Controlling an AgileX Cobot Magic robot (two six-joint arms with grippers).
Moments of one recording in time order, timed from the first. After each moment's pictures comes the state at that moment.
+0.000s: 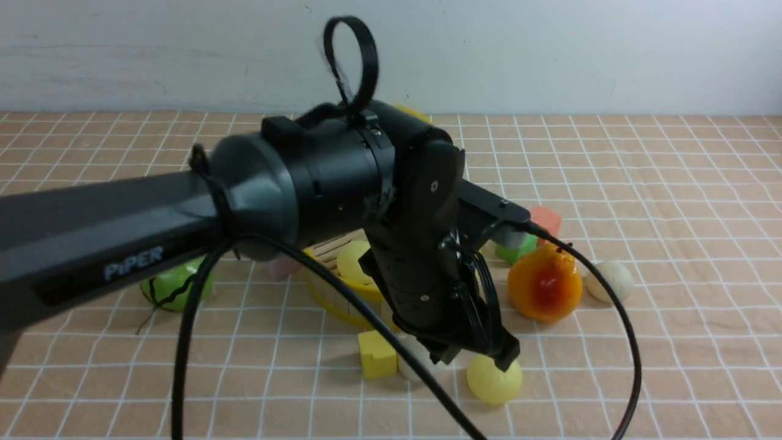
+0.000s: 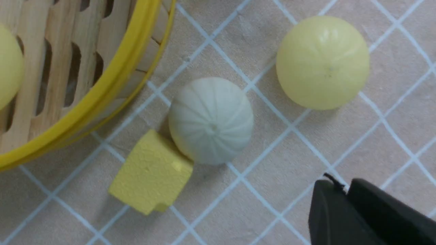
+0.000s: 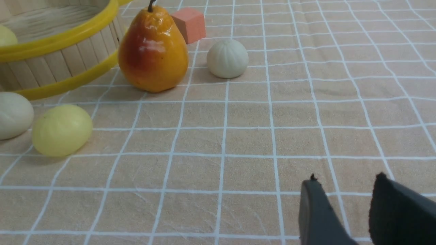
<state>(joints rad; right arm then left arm) 0.06 -0.01 0.02 0.02 0.38 0.04 -0.79 1.90 -1.54 -0.04 0.94 -0.03</state>
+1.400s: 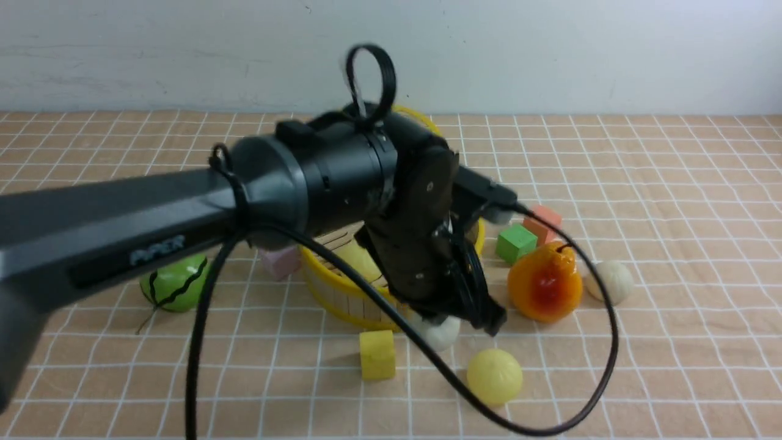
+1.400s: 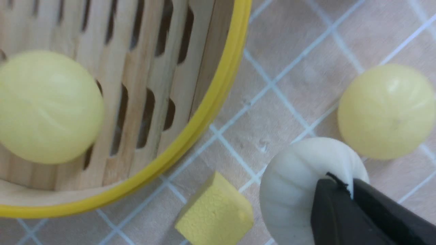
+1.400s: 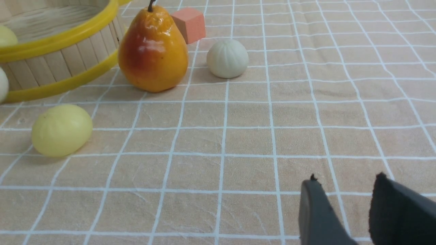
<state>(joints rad) 0.06 -0.01 0.02 0.02 0.38 0.04 -0.76 1.90 -1.59 0.05 0.88 -0.05</state>
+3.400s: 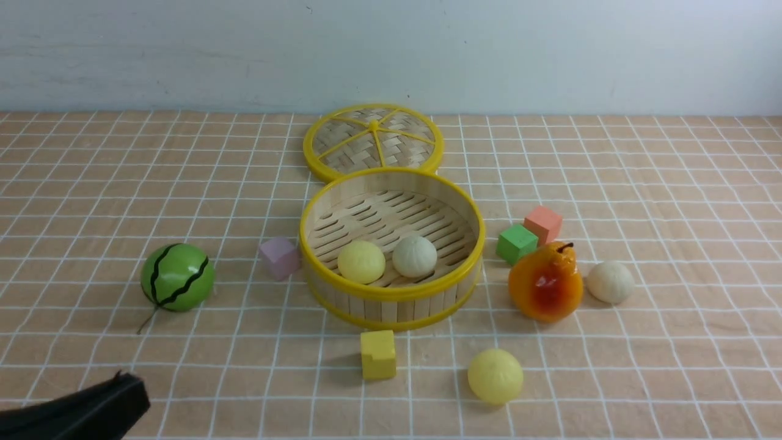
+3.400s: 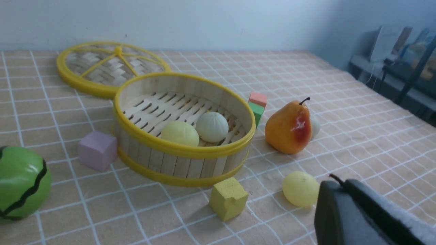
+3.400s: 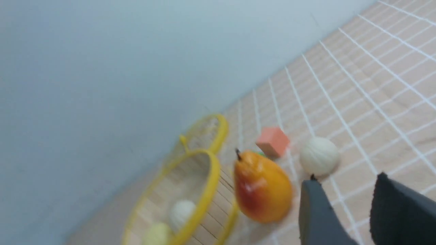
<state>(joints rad) 0.06 -0.01 0.03 0.44 0.06 0.33 -0.61 0.26 -0.20 -0.11 0.07 -0.13</state>
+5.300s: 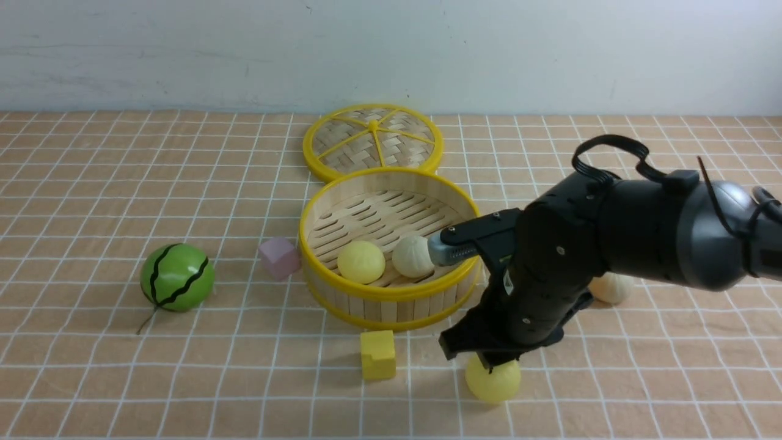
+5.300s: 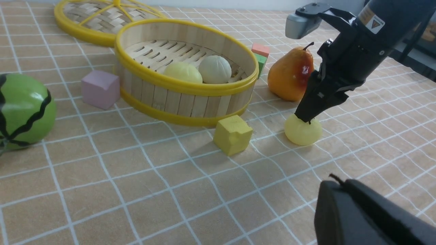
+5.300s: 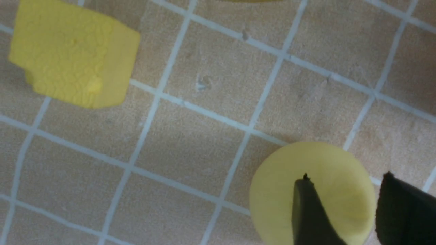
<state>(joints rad) 0.61 1.84 -1.24 -0.06 0.74 0.28 -0.61 0.07 -0.14 -0.11 0.31 -0.13</state>
